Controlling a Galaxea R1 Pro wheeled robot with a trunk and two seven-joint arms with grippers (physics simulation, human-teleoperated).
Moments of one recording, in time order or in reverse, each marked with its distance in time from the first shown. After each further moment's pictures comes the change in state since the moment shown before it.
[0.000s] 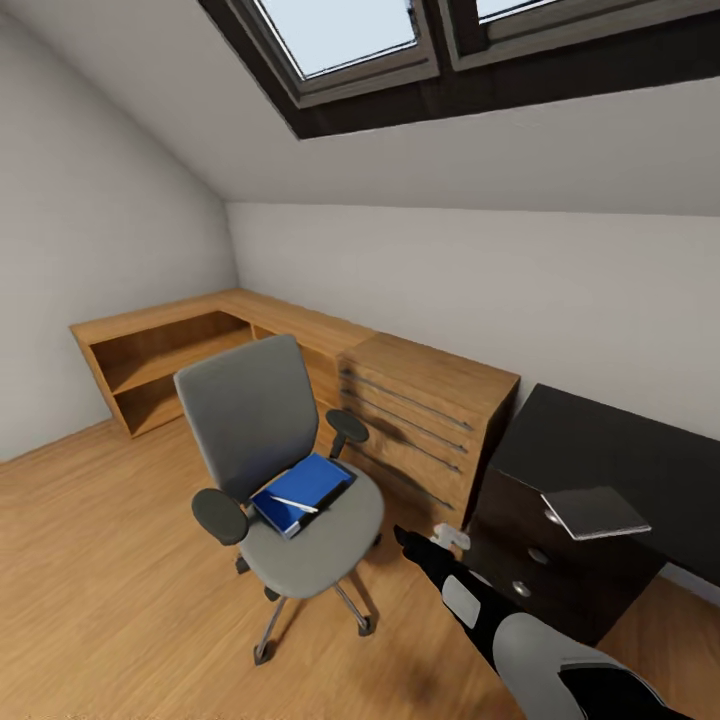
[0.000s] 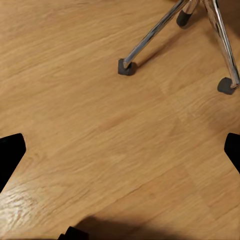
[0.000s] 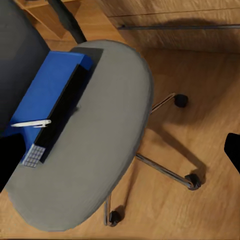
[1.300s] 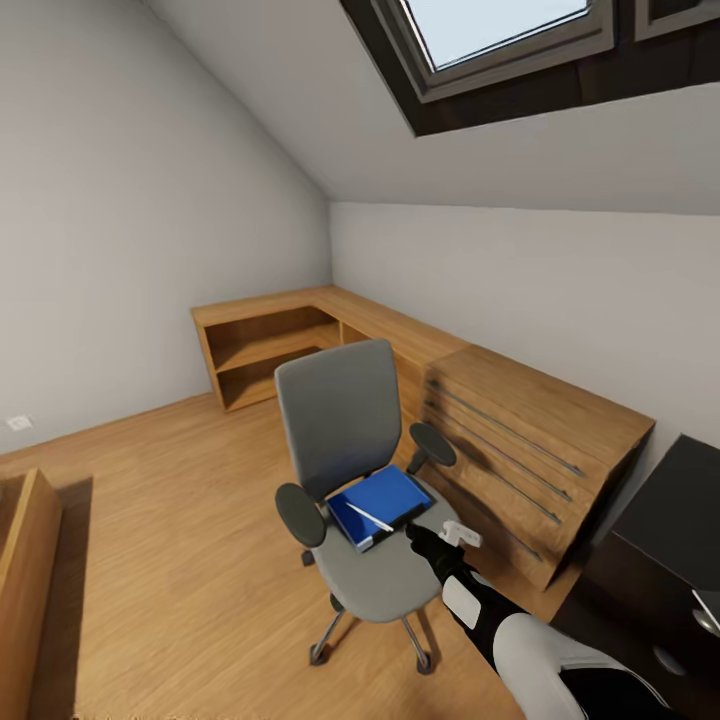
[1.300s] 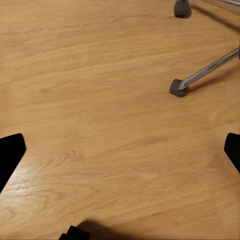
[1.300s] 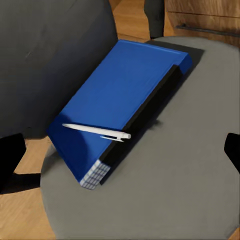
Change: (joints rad) left arm 0.000 0.002 0.000 0.003 0.000 0.000 0.000; right arm 0.000 -0.001 0.000 0.004 0.002 -0.125 -0.077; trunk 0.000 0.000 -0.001
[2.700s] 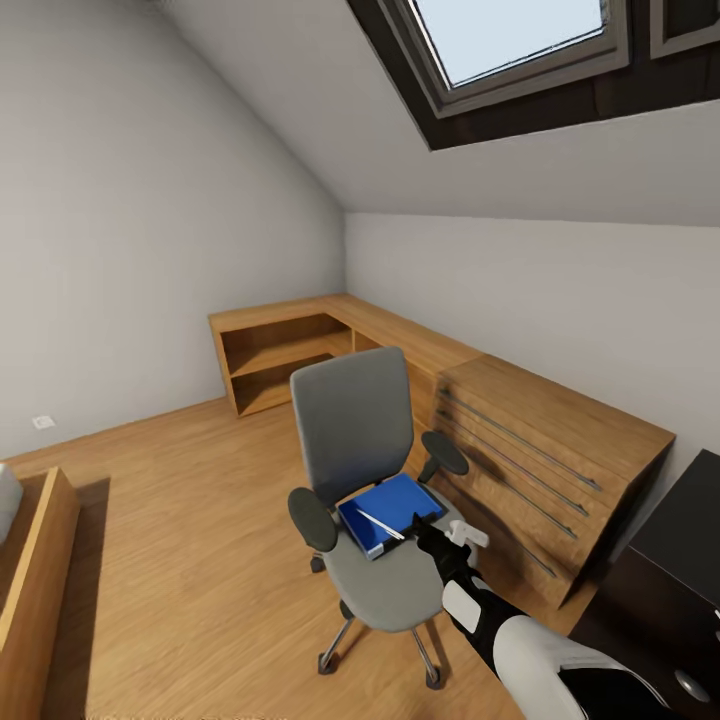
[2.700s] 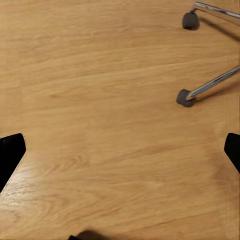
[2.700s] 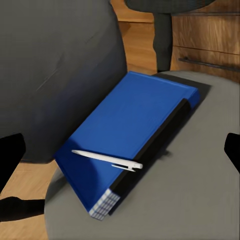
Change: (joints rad) left arm 0.000 0.007 0.000 0.000 0.000 -0.001 0.000; right arm 0.000 0.000 0.001 0.026 0.003 -0.138 -0.027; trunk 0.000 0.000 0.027
